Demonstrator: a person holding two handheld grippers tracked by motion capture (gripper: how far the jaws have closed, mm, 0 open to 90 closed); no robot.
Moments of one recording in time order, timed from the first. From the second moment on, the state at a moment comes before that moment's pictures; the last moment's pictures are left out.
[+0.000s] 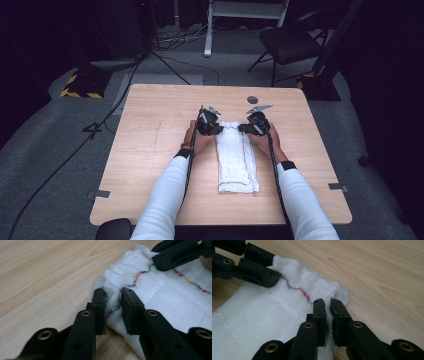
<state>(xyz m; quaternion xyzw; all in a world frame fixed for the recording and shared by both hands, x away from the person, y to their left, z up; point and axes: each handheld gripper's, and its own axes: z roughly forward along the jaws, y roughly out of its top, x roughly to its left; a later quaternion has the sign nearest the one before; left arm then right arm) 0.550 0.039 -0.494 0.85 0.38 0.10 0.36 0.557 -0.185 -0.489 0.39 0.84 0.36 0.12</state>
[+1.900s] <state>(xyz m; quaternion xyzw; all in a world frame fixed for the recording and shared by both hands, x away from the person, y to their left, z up) 0.480 0.062 -0.439 0.84 0.24 0.14 0.46 0.489 -0.208 -0.429 0.25 0.84 0.45 0.17</state>
